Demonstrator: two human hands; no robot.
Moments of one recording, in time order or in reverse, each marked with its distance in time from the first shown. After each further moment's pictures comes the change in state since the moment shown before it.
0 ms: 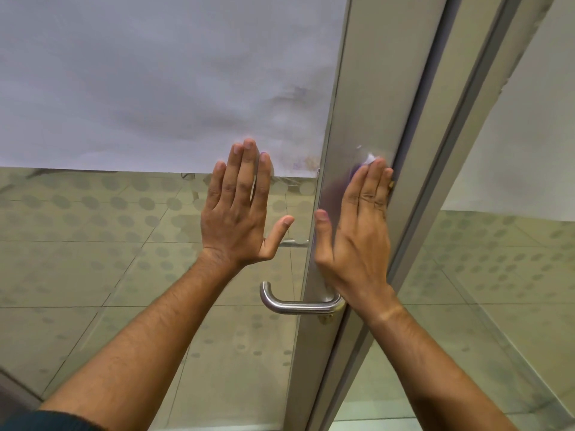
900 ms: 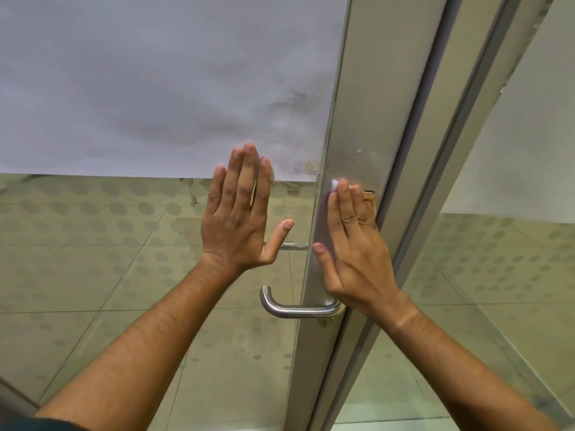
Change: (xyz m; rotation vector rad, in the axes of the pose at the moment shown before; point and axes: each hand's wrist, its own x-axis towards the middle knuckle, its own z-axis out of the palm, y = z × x) left_hand 0.001 0.001 0.000 0.002 0.010 0.007; right_hand -0.013 0.033 0.005 -0.055 -0.134 -0.357
